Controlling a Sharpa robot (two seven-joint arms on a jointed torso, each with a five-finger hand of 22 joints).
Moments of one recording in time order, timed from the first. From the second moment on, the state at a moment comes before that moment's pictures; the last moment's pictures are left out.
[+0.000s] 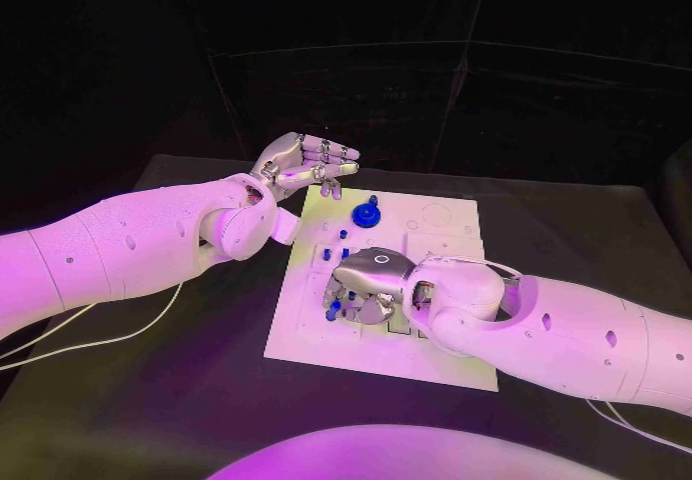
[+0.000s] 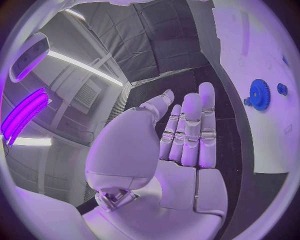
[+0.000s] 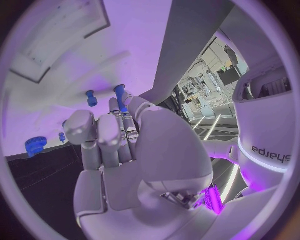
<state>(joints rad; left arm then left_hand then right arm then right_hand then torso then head) 1.24 -0.76 -0.08 1.36 -0.21 -0.19 0.44 1.35 -0.10 0.38 -0.01 0.06 0.98 0.20 0.10 0.07 1.03 0.13 0.24 0.07 1.23 0.03 1.01 0.50 0.18 1.15 0.13 0.65 0.70 1.05 -0.56 -0.02 1.64 -1.75 -0.11 -0.07 1.46 -0.07 0.41 0.02 0.06 1.10 0.15 0.07 0.07 1.20 0.08 0.10 0.06 1.47 -0.01 1.17 0.98 0.12 1.29 0.10 1.27 1.01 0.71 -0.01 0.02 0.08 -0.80</state>
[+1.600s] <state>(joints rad) 1.24 -0.78 -0.08 1.36 -0.21 -0.19 0.43 1.35 -0.10 0.38 -0.01 0.06 0.98 0.20 0.10 0.07 1.03 0.13 0.24 0.07 1.23 0.03 1.01 0.50 0.18 1.15 0.13 0.65 0.70 1.08 -1.00 -0.02 1.89 -1.45 -0.34 -0.16 1.32 -0.09 0.00 0.16 0.24 1.03 0.12 0.14 0.08 1.34 0.03 0.44 0.28 1.47 -0.04 1.25 1.05 0.10 1.36 0.06 1.33 1.11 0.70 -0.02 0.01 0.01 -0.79</state>
